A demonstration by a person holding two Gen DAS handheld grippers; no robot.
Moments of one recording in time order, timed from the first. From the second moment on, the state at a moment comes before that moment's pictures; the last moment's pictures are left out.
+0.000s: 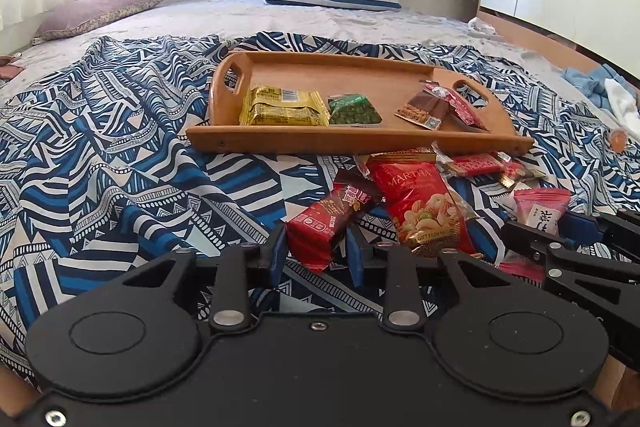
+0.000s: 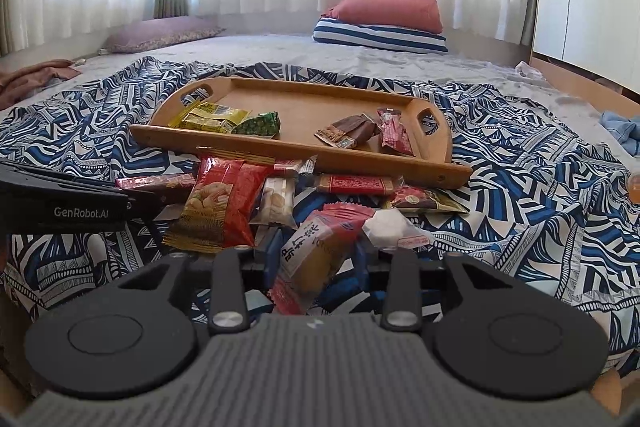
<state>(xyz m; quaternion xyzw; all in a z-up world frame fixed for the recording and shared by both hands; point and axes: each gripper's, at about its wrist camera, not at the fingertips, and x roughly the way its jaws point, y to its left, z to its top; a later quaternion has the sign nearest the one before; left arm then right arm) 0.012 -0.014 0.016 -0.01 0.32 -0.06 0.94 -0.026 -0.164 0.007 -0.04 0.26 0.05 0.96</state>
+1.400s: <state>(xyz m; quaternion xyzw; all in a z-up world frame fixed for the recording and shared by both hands) 0.142 0.017 0.087 -0.07 0.27 -0.01 0.96 0.135 -0.216 0.074 0.08 0.27 0.03 0.96</state>
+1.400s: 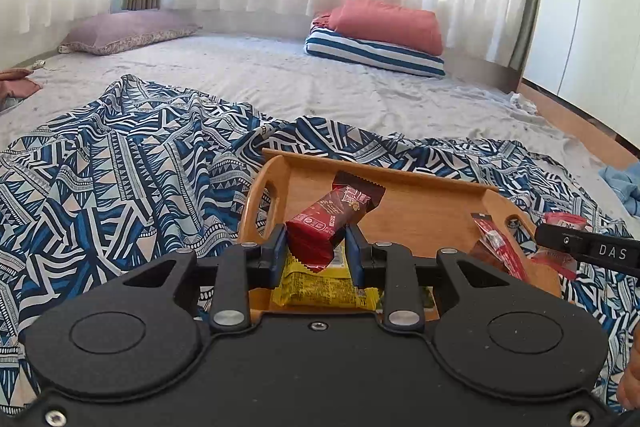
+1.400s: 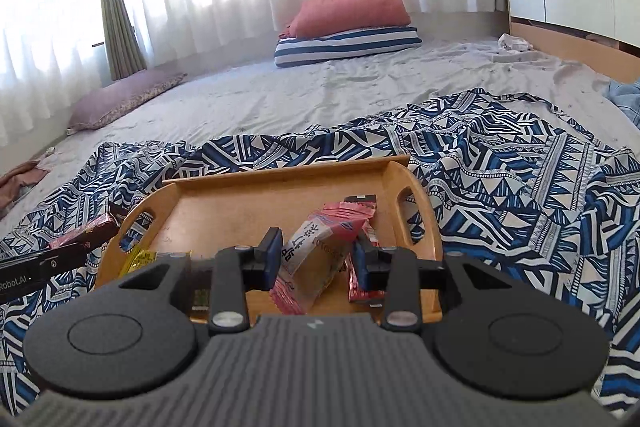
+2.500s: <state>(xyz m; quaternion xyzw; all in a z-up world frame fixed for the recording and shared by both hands) 0.258 0.008 0.028 -0.06 0.34 0.05 0.94 0.257 -0.179 0.024 0.06 0.37 0.06 0.92</state>
